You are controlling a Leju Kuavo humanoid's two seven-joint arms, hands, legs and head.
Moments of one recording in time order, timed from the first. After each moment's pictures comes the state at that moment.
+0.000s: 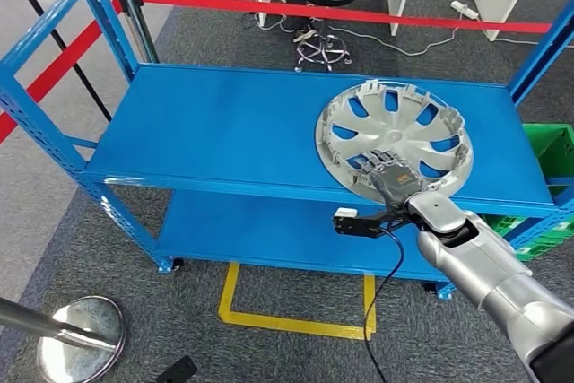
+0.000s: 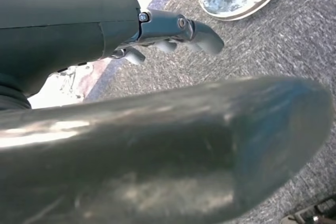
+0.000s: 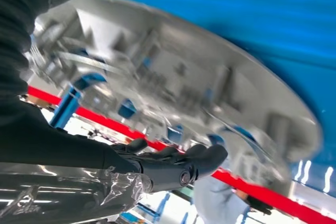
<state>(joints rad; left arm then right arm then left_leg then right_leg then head) -0.04 -0.14 0.60 -0.19 -1.38 0.18 0.01 -0.76 -0.30 0.90 -0.62 0.95 -0.01 -0.10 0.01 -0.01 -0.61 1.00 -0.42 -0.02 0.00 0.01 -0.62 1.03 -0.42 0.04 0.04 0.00</state>
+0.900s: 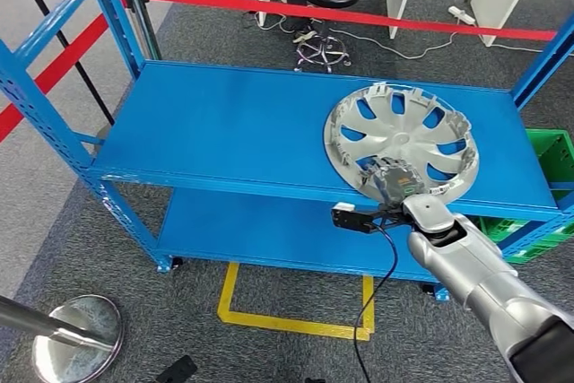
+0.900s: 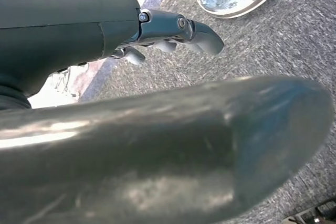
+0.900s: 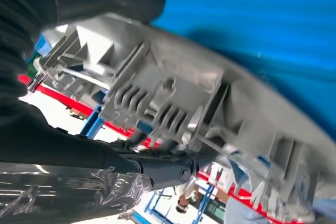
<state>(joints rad) -0.04 -0.14 0.61 -0.19 -1.38 0.18 0.01 -0.77 -0.23 0.87 -0.49 1.00 0.01 0.03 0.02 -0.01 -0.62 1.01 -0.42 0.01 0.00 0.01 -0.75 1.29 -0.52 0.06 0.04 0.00</state>
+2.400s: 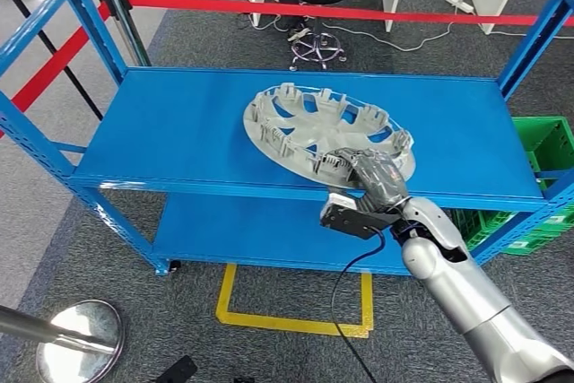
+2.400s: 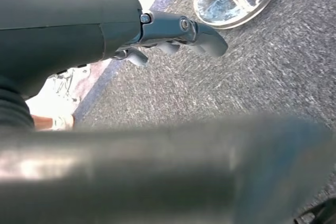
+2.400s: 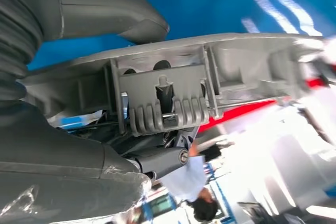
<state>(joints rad) -0.04 -0.13 0.64 -0.19 -1.40 0.21 -0.03 -0.52 -0.21 0.58 -1.00 0.60 -0.10 -0.37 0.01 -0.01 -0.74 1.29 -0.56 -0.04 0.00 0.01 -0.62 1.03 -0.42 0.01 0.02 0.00</state>
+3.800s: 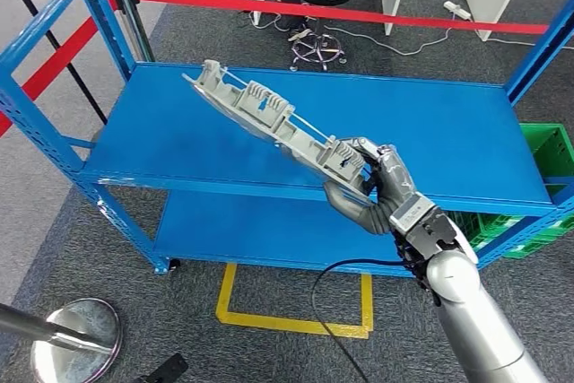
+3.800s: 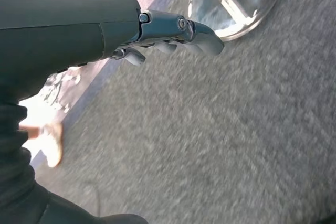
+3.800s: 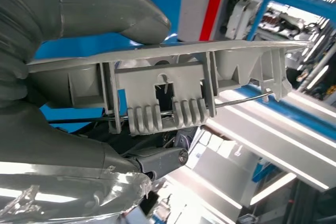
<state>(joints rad) -0.05 -0.12 0.66 -0.19 -1.42 0.23 -0.10 -0.35 -0.15 0.40 -1.38 0.12 0.13 -0.46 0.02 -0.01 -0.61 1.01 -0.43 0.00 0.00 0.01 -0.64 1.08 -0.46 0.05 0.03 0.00</state>
